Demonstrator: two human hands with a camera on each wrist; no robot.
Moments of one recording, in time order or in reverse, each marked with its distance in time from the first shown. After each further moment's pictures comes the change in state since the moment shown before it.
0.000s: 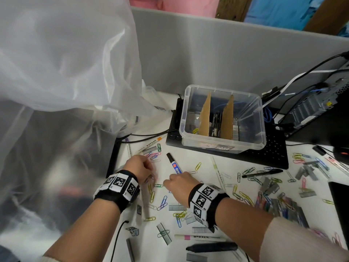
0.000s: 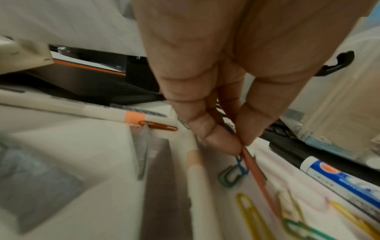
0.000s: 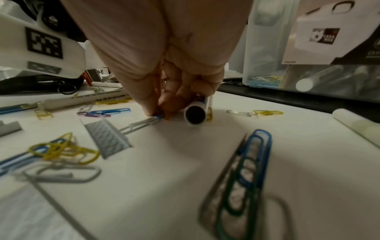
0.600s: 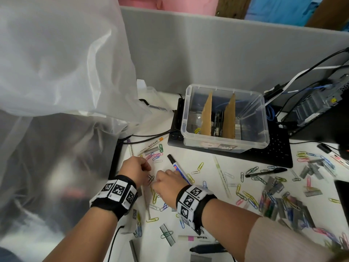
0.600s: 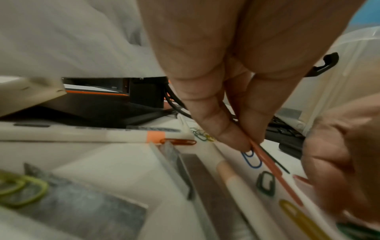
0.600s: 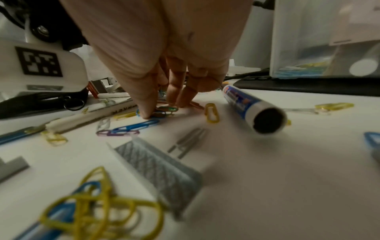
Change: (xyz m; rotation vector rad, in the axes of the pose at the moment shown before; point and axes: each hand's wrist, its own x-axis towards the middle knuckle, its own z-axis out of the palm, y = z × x) left_hand -0.009 -0.008 -0.006 0.057 0.081 0.038; right_hand 0.021 -0.027 0.000 0.097 0.113 0.002
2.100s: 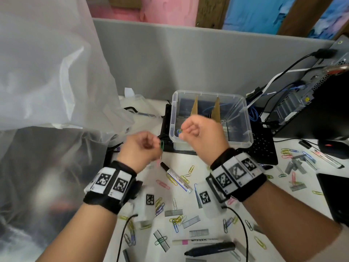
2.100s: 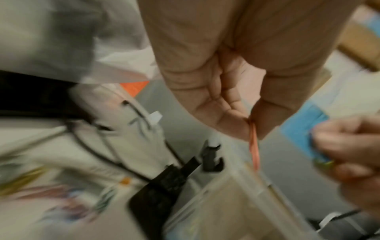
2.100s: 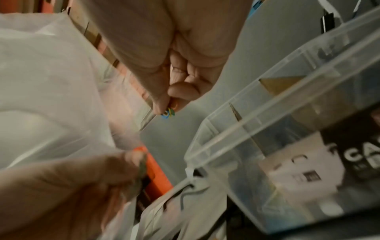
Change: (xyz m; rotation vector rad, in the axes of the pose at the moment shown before) left_hand -0.018 0.084 -0.042 -0.632 0.016 0.262; right_hand -0.063 0.067 -0.120 0.773 0.816 0.362
